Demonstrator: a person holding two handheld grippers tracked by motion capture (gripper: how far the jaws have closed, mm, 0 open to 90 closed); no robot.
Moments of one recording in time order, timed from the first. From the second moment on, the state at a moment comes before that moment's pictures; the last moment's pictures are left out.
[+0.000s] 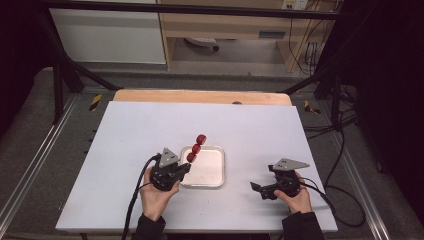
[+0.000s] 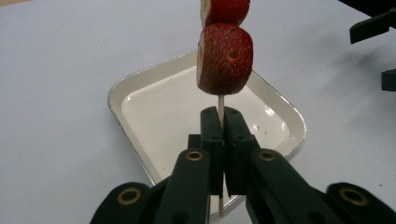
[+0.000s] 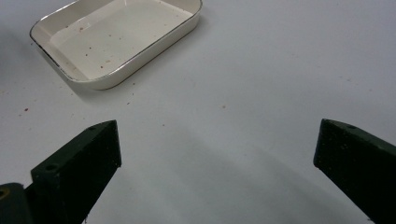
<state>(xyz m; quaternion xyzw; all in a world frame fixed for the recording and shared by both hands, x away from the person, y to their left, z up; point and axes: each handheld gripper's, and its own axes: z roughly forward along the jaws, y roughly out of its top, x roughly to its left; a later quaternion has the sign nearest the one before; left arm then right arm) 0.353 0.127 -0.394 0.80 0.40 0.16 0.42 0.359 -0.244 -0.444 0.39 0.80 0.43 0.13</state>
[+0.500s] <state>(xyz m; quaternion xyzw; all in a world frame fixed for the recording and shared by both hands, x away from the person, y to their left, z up) 0.377 0.109 -0.415 0.83 0.41 0.14 0.36 0.356 -0.253 -0.449 0.39 0.81 0.42 0.14</state>
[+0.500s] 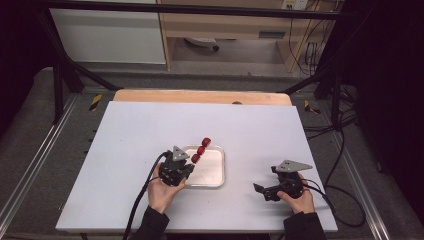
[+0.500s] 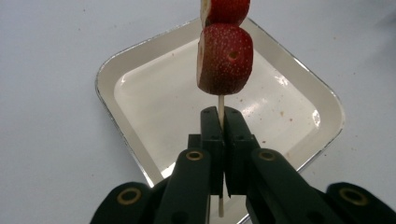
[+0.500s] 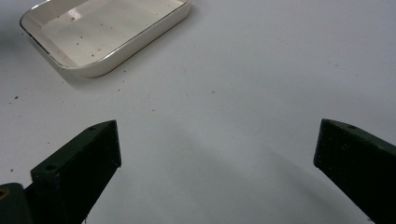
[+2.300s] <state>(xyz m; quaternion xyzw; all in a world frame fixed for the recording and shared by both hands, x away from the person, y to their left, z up) 0.374 0.176 -0.388 0.85 0.34 0.15 0.38 0.355 -0.254 -0.446 0.39 0.80 0.43 0.13</state>
